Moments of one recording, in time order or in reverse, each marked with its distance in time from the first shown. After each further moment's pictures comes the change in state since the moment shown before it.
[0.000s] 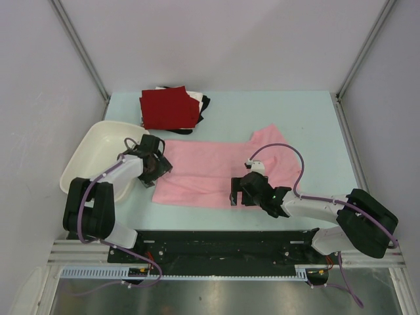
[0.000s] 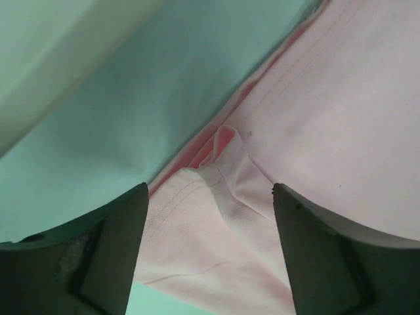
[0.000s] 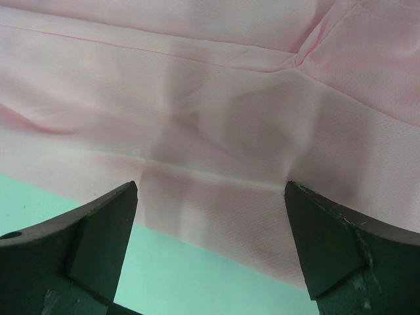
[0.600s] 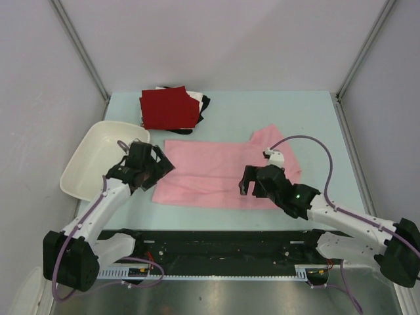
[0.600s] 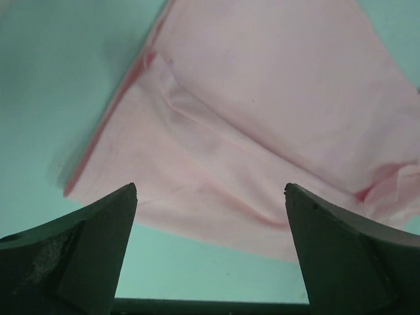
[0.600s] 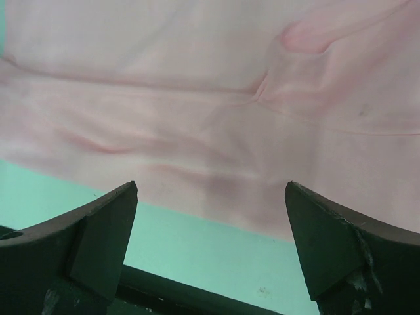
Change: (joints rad) left arm -0.049 -0.389 -0.064 -0.055 0.072 0.001; right arm -0.014 -0.309 0.060 -0.247 0.079 0.011
